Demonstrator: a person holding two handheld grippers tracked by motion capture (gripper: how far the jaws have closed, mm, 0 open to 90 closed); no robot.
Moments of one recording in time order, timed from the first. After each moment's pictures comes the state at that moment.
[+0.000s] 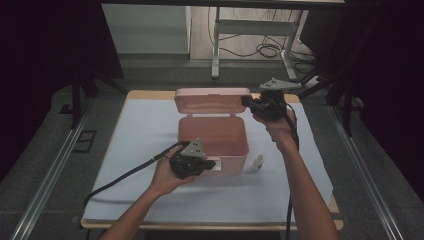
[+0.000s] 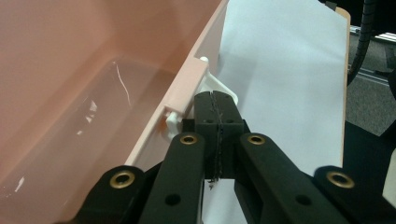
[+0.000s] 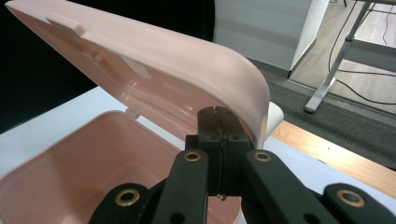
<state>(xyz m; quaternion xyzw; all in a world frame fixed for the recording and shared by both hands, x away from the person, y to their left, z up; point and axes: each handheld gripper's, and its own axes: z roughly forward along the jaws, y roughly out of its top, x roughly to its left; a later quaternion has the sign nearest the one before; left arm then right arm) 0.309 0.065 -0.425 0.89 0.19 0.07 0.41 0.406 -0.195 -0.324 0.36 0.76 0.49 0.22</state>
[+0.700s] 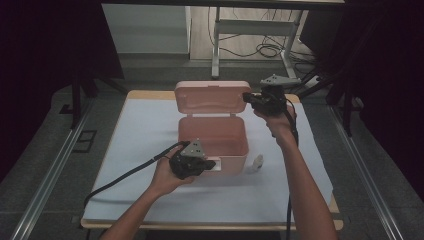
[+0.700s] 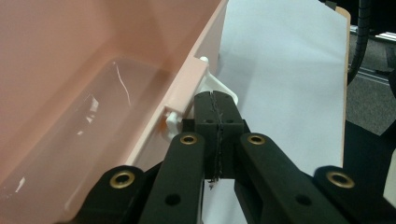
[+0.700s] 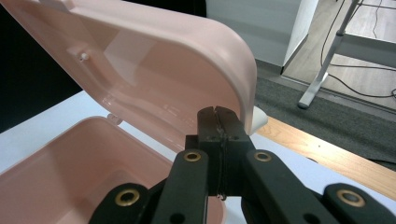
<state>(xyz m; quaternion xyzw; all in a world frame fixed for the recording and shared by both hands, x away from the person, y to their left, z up) 0.309 0.065 -0.426 0.89 0.19 0.07 0.42 0.423 -0.199 -0.325 0.38 0.76 0.48 0.22</state>
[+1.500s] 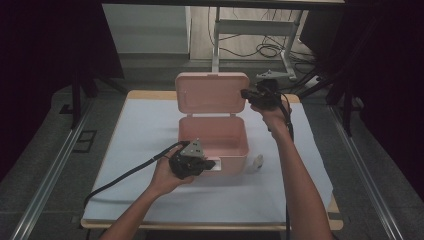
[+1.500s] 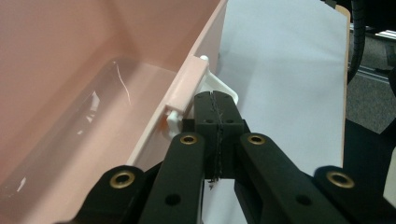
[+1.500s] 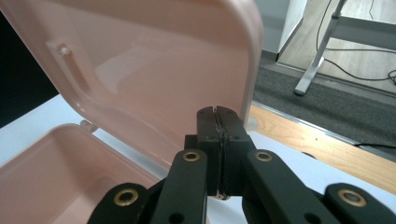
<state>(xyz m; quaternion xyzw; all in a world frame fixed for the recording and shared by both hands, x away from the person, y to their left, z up) 0.310 0.066 -0.425 0.89 0.19 0.08 0.42 0.454 -0.193 -0.335 0.40 0.76 0.46 0.21</state>
